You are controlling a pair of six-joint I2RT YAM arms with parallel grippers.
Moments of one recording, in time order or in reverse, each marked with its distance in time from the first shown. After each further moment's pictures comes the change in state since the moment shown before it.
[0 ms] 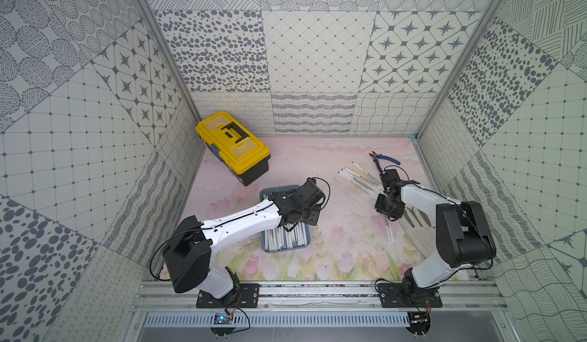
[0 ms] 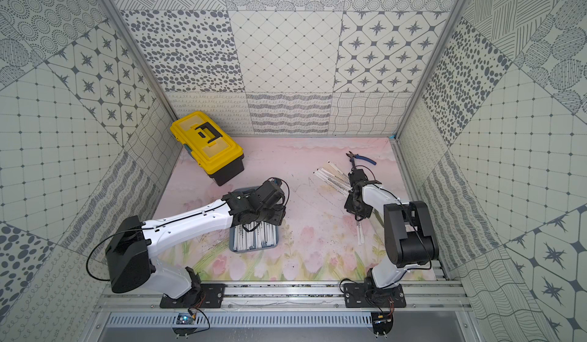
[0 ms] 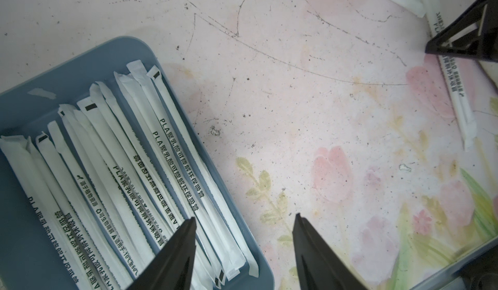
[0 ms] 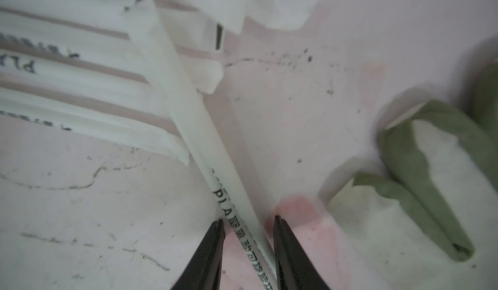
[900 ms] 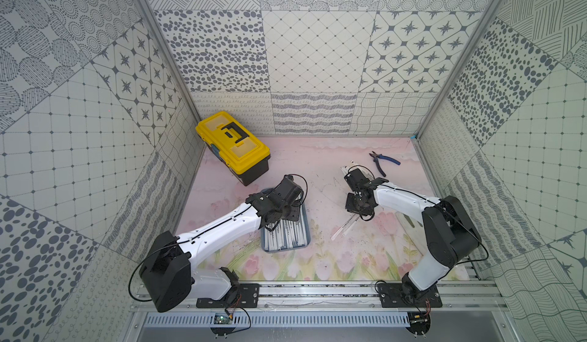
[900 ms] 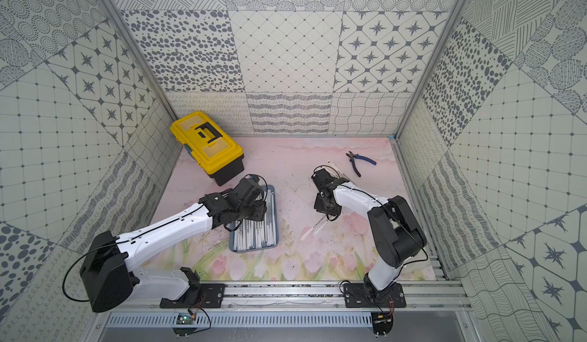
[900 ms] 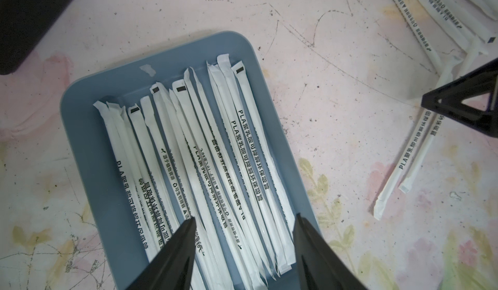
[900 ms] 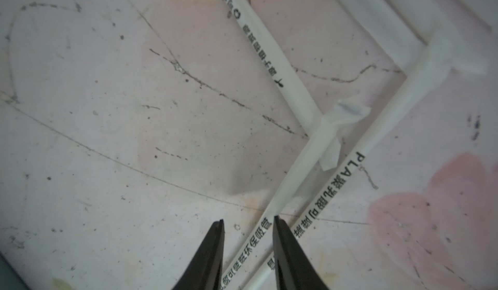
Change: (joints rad) left arm 0.153 -0.163 -0.139 -0.009 -0.020 0.007; right arm 0.315 0.076 0.128 -0.002 -0.021 0.188
